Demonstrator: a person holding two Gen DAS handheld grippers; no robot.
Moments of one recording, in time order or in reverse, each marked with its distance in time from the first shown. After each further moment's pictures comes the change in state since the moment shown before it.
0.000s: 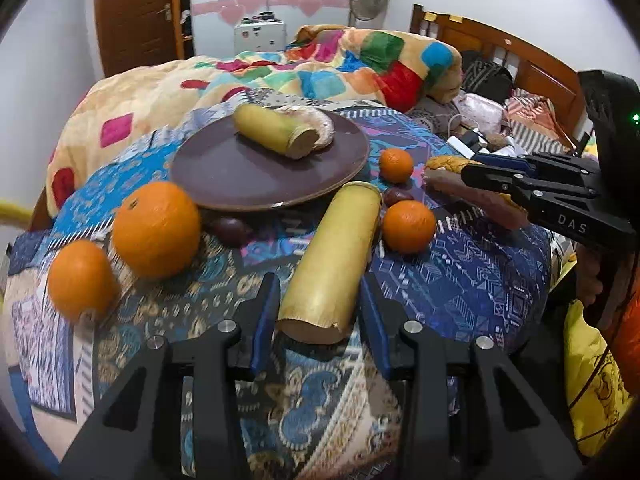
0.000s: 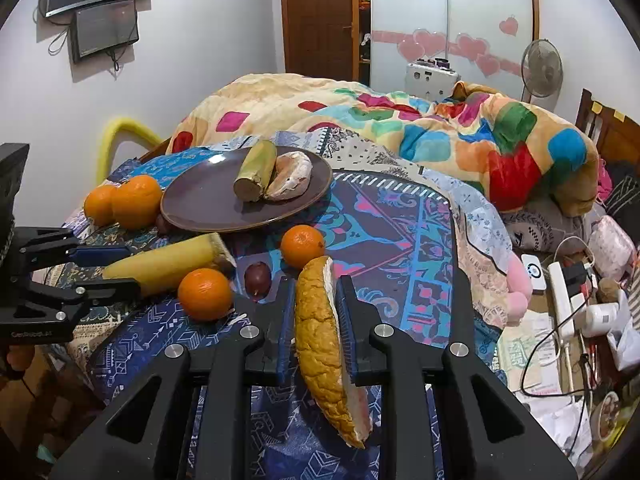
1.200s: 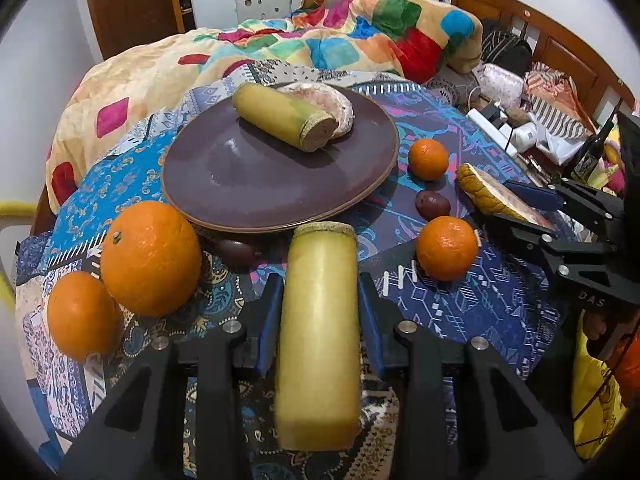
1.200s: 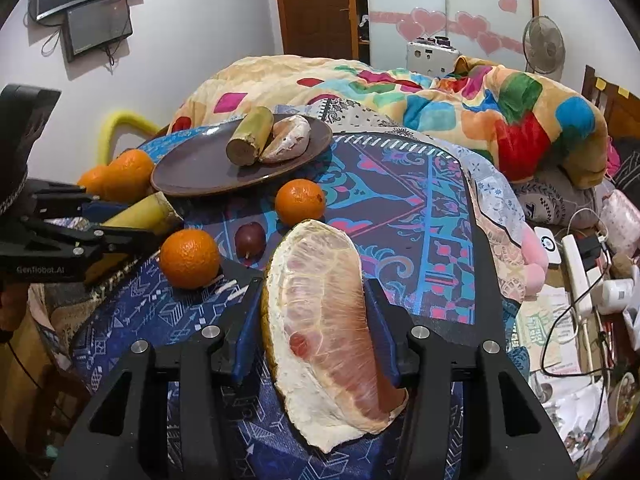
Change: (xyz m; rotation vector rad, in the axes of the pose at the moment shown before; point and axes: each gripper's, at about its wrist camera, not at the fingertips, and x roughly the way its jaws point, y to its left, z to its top) left arm 0.031 0.006 0.033 0.022 0.134 0.042; right arm 0.020 -0.005 -0.017 0.043 0.050 0.025
